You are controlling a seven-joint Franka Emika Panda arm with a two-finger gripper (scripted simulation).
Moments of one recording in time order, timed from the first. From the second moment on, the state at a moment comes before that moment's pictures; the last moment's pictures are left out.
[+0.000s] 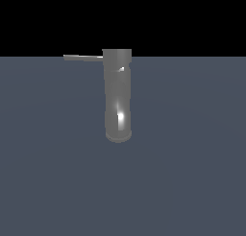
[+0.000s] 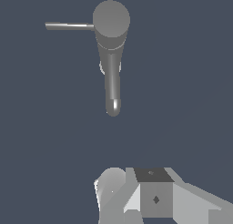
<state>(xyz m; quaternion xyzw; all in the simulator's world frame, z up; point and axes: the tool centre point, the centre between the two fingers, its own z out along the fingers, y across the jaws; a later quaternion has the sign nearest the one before) -0.251 -0.003 0.496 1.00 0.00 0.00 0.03</state>
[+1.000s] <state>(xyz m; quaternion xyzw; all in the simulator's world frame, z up) -0.245 0.008 0.488 1.00 0.01 -0.01 0.02</state>
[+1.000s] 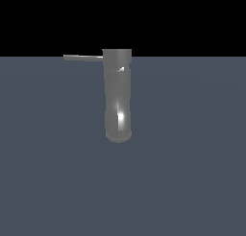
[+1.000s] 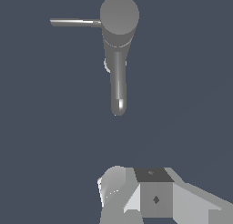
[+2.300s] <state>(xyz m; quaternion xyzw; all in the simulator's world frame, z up) -0.142 0.043 0.451 0.97 -0.23 -0.02 -0.03</state>
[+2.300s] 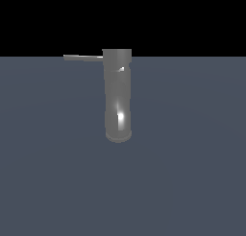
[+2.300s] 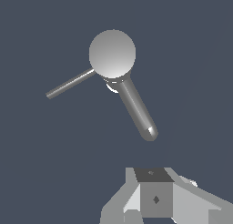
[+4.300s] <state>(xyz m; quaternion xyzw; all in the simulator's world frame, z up) 0.014 0.134 0.308 0.76 -0.65 -0.02 -0.01</state>
